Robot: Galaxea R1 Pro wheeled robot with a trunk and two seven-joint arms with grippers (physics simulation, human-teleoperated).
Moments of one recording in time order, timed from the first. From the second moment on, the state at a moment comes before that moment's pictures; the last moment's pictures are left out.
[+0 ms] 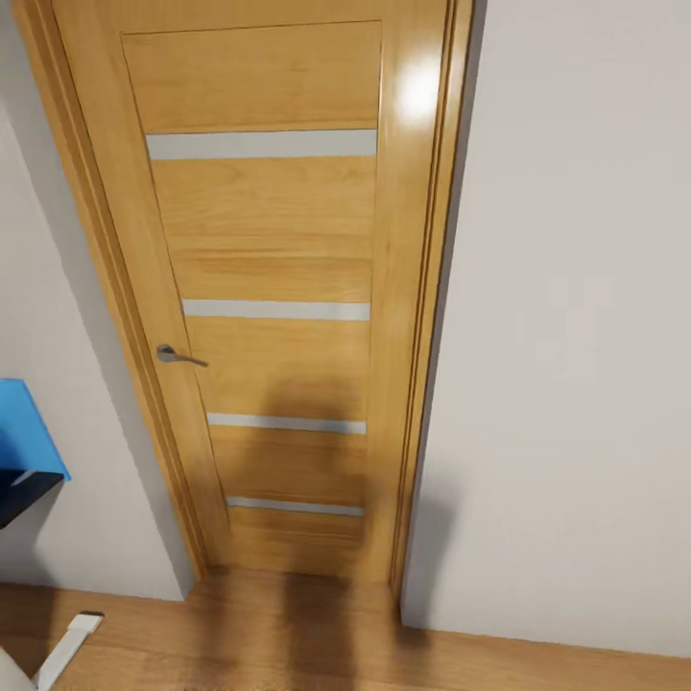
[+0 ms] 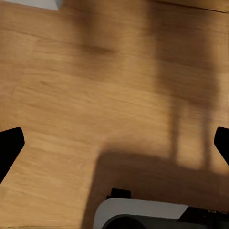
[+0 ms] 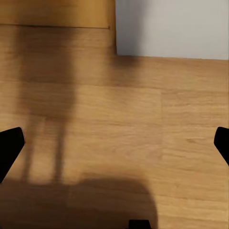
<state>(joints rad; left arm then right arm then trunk) 0.00 0.02 0.00 -0.04 0.15 -0.76 0.01 0.02 0.03 -0.01 -0.26 0.00 -0.61 0.00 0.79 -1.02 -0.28</state>
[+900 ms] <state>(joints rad) 0.00 0.02 0.00 -0.03 0.17 -0.73 0.01 0.02 0.03 -0.01 -0.26 0.00 -0.61 0.00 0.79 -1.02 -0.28</state>
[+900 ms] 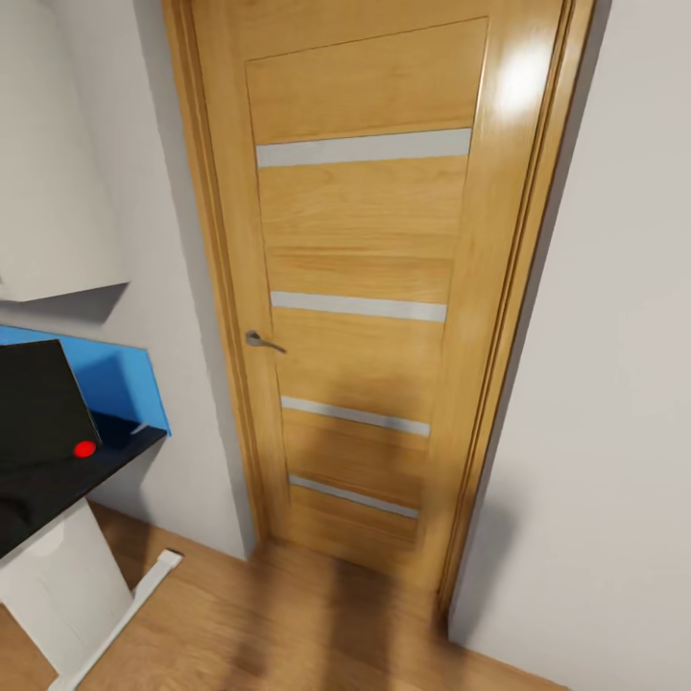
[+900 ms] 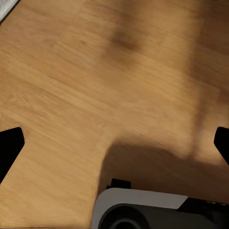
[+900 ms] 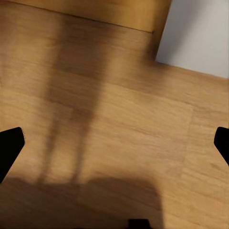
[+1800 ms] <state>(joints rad) 0.00 0.02 0.00 -0.03 0.17 -0.73 0.01 0.02 0.03 -0.01 -0.26 0.00 -0.61 0.00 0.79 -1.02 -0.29</state>
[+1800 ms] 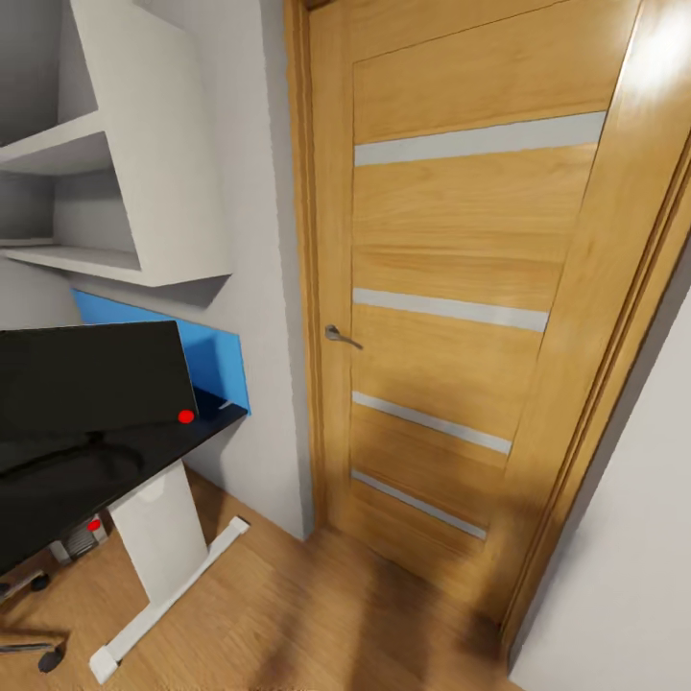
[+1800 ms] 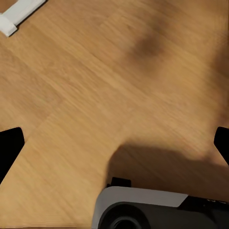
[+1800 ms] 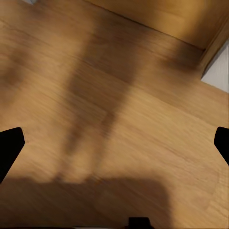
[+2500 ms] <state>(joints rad) 0.00 0.02 0.00 -0.03 0.17 -0.92 0.01 0.02 0.04 -0.01 -0.24 0.00 -0.84 -0.10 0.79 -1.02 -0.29</state>
